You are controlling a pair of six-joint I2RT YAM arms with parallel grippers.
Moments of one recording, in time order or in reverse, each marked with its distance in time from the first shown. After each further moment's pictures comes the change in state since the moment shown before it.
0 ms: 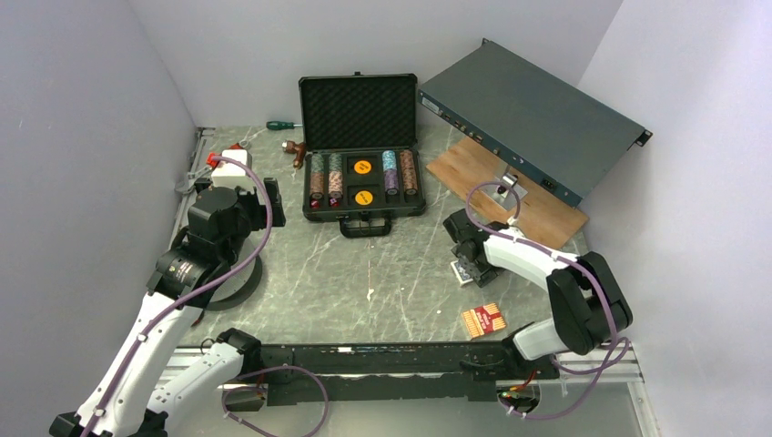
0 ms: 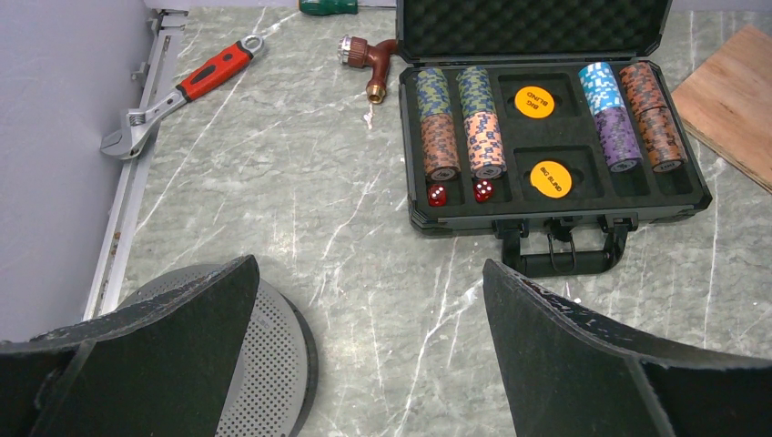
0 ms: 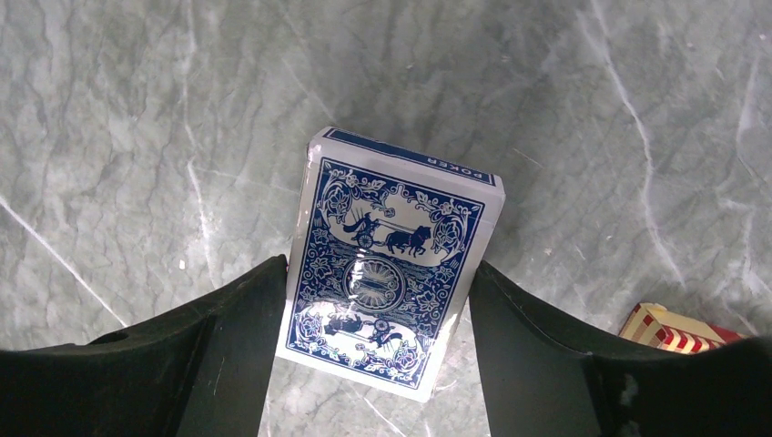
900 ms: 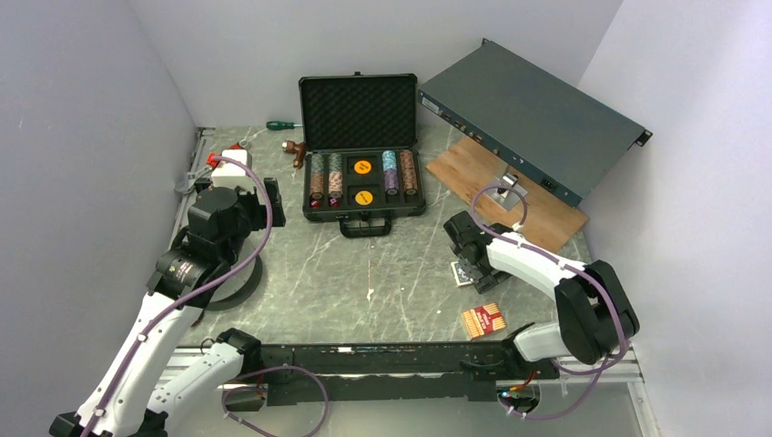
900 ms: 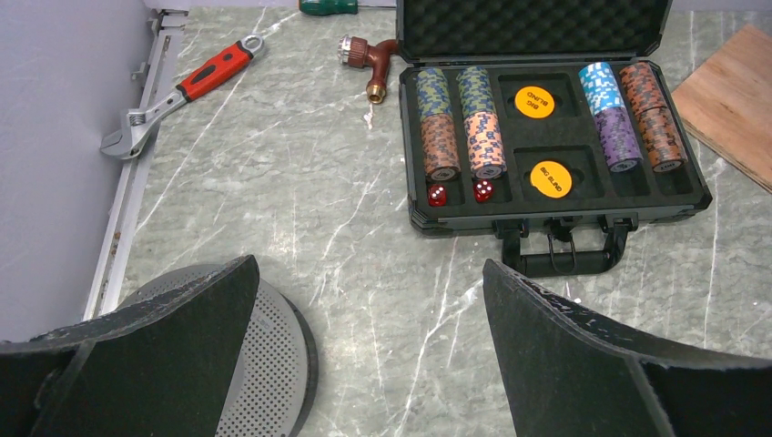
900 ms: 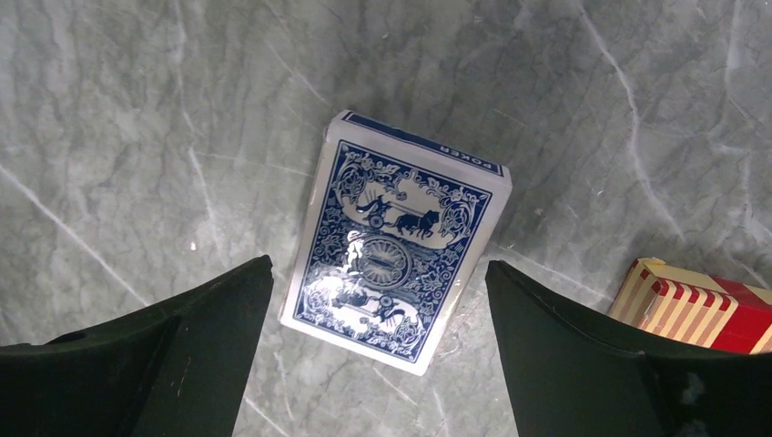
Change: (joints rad) left arm 0.000 0.000 0.000 0.000 0.000 0.000; right arm 0.020 -0.058 0.006 -0.061 -0.021 0.106
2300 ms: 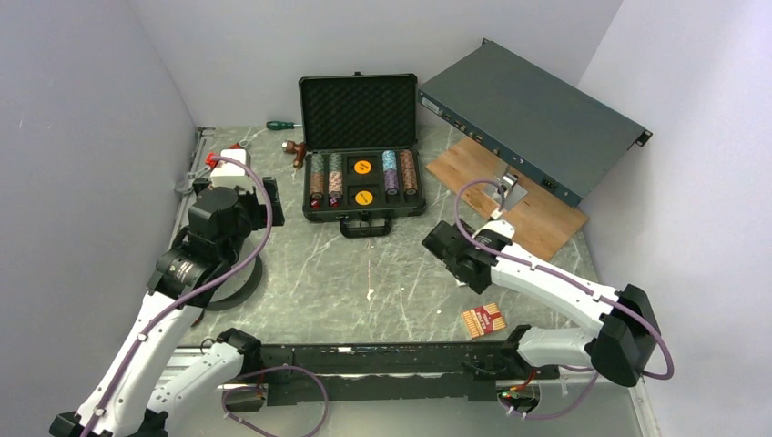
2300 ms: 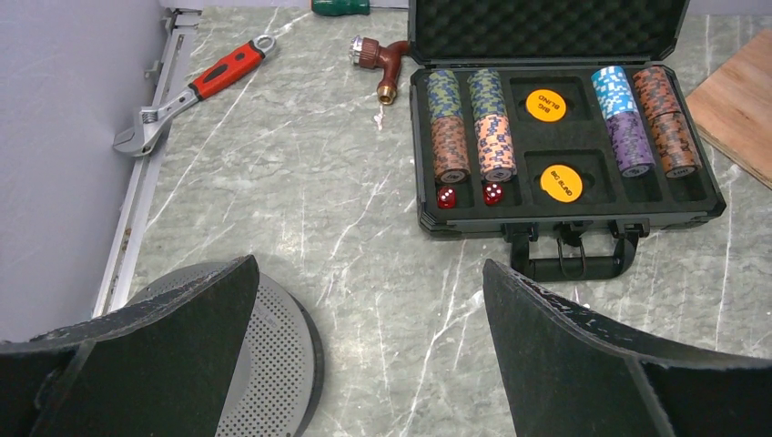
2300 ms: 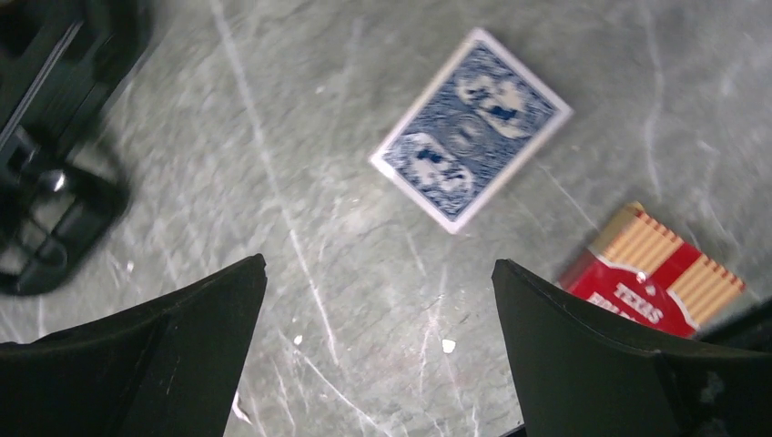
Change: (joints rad) left arm 0.000 0.005 0.000 0.000 -0.026 0.000; right arm 0.328 -0.146 0.172 -0.205 0.145 -0.126
